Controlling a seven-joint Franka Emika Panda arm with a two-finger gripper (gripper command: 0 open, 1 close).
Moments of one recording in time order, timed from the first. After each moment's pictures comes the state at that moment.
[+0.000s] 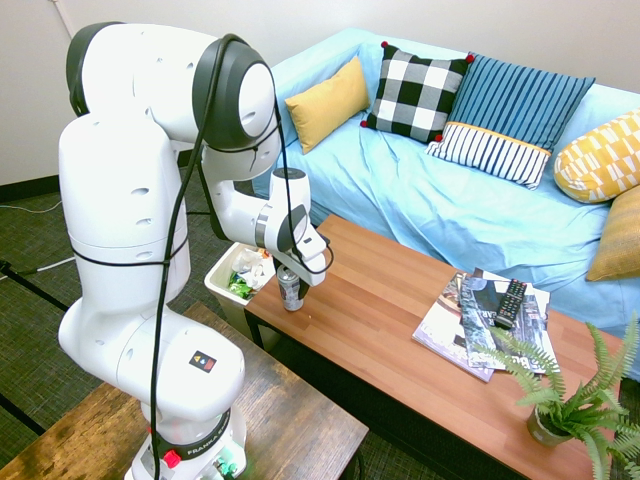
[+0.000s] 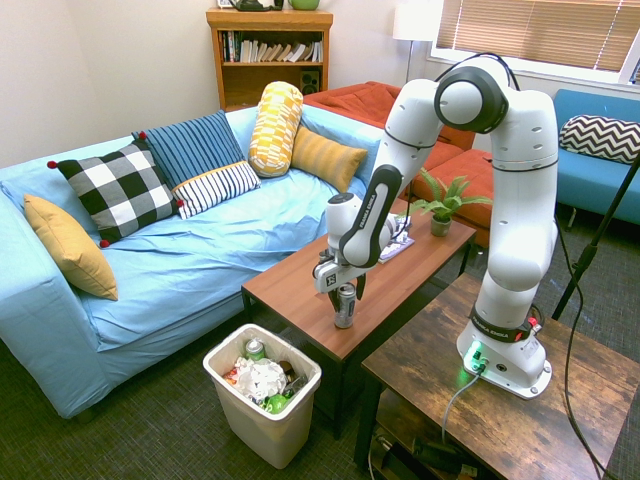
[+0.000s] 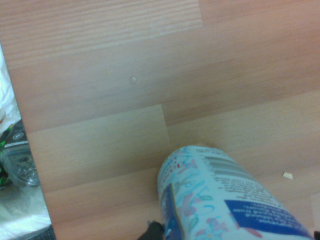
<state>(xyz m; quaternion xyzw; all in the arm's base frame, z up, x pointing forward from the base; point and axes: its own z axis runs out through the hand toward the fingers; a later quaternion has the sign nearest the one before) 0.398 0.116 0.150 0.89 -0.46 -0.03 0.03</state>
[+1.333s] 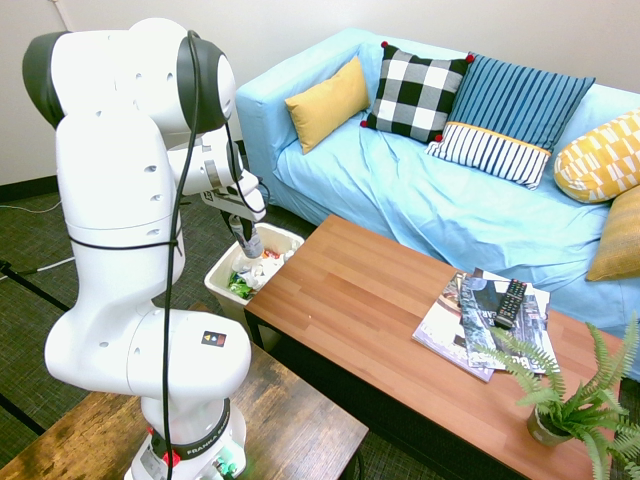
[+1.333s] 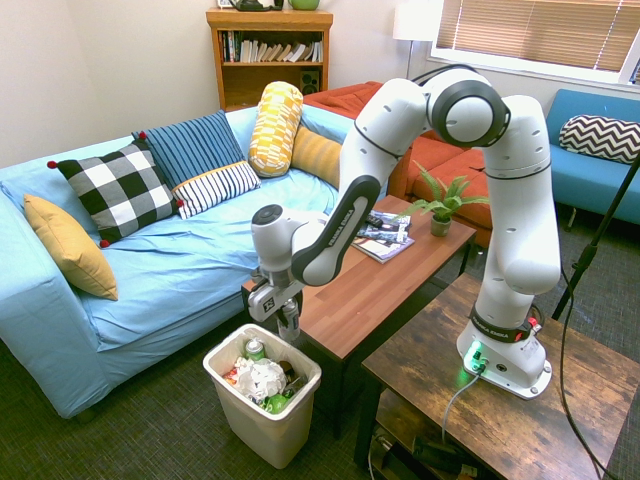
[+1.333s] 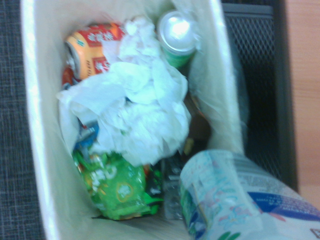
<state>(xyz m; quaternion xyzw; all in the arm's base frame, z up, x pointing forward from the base) 0.419 0.359 0.191 0.93 -0.35 0.03 0.06</state>
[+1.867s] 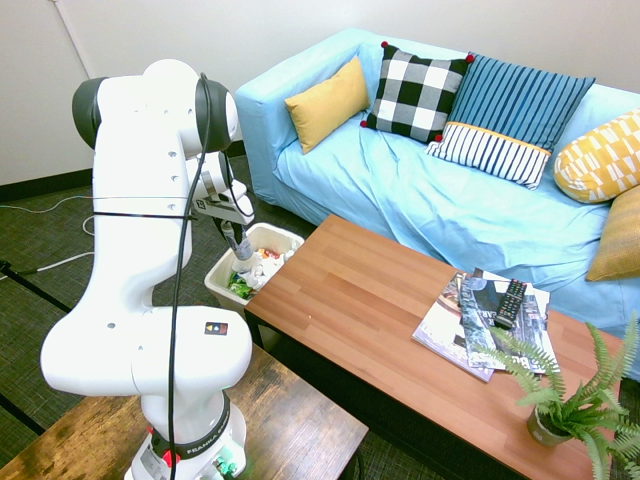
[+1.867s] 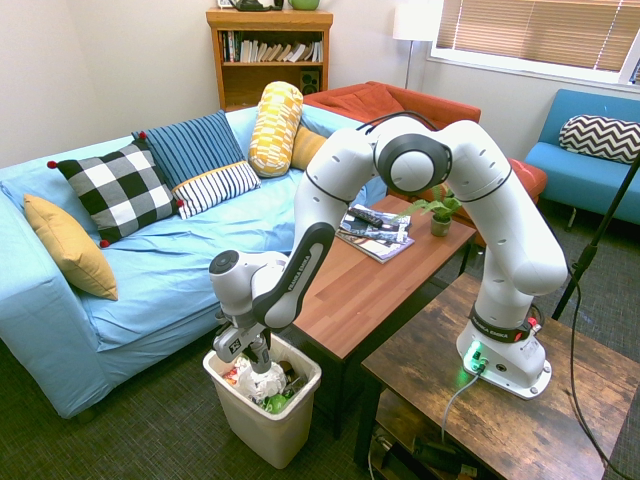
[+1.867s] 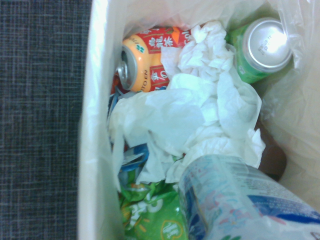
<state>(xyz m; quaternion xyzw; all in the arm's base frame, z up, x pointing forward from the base) 0.449 0.413 0.104 0.94 -0.33 0.03 0.08</state>
